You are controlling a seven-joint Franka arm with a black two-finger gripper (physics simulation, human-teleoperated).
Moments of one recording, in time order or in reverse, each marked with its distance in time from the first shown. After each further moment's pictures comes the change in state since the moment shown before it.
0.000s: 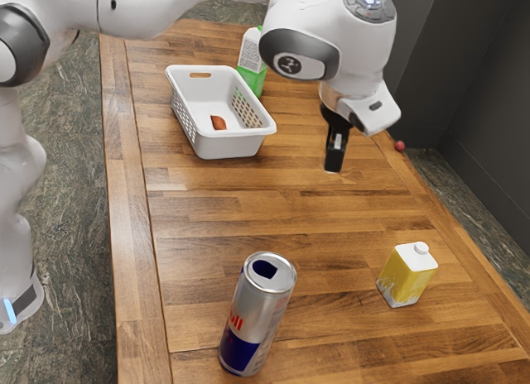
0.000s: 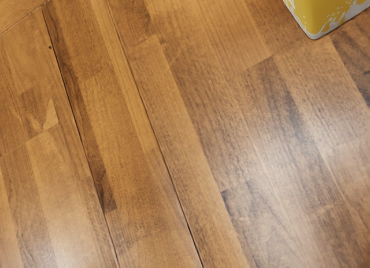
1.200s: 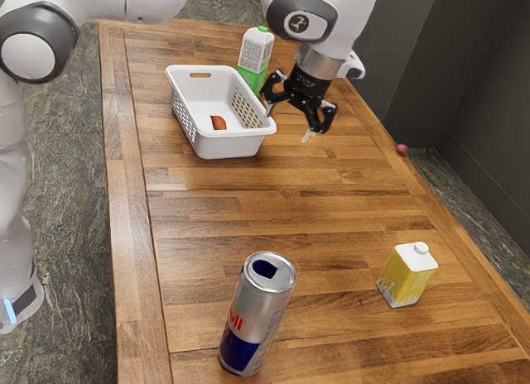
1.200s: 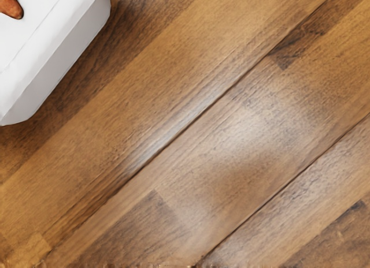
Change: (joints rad) arm 0.302 0.048 -0.004 0.059 -0.243 -0.227 -0.889
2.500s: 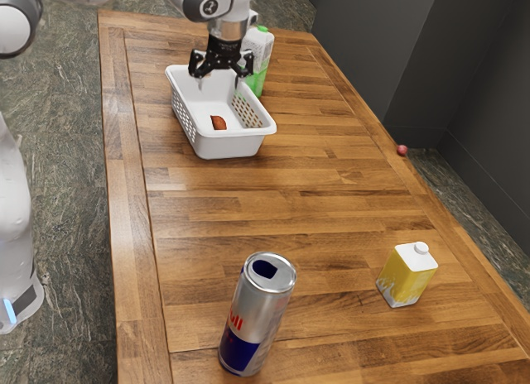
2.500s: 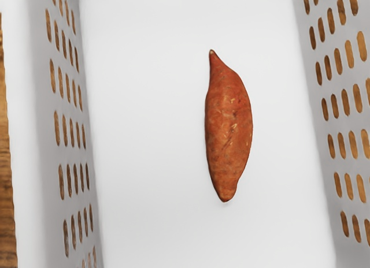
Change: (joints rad) arm 0.294 -0.256 0.230 -0.502 -0.008 0.451 -0.322
